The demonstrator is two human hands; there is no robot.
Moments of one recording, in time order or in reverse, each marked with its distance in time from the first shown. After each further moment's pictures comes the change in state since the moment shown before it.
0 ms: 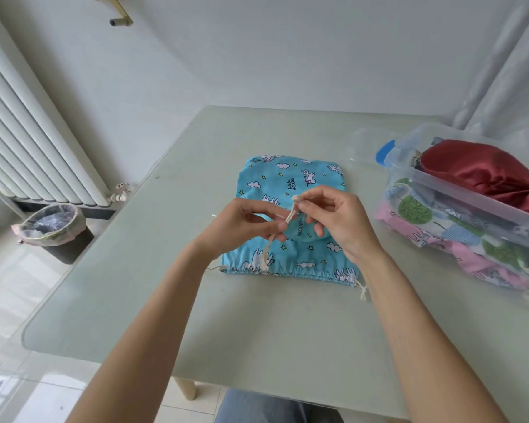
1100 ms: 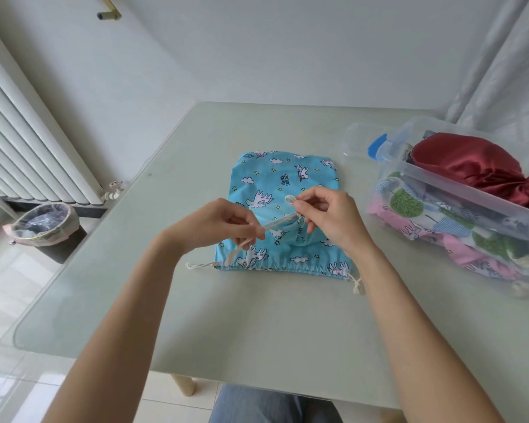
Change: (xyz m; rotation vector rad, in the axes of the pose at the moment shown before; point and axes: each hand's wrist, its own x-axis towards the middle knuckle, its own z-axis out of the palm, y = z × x) left_hand -0.007 -0.002 -0.024 0.159 -0.159 -0.141; right_hand 0.002 0.012 -0.007 -0.270 0.040 0.016
